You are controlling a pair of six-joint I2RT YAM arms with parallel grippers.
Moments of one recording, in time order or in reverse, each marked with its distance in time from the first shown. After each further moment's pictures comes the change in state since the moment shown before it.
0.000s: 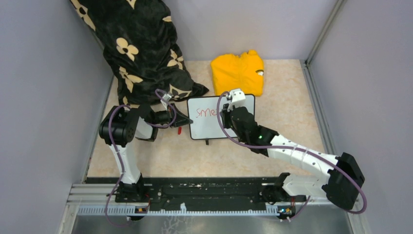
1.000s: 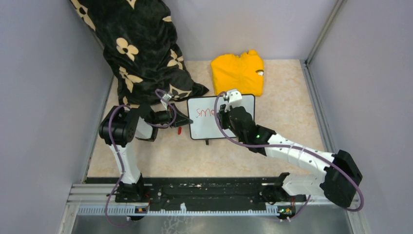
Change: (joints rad) left arm 0.000 0.000 0.000 0.000 0.000 0.000; right arm 0.000 0.027 0.000 0.031 -0.066 0.008
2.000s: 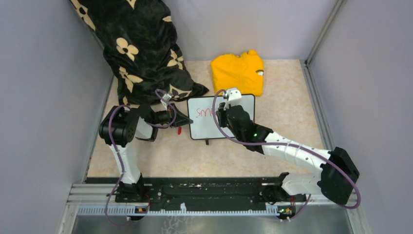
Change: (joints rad) left arm 0.000 0.000 0.000 0.000 0.000 0.000; right arm 0.000 0.047 0.022 0.018 0.049 0.026
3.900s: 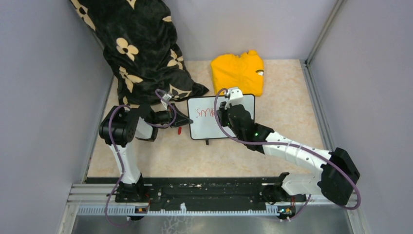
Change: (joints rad) left arm -0.002 0.000 0.000 0.000 0.000 0.001; right arm -0.014 -0.006 -0.002 0.003 -0.017 0.014
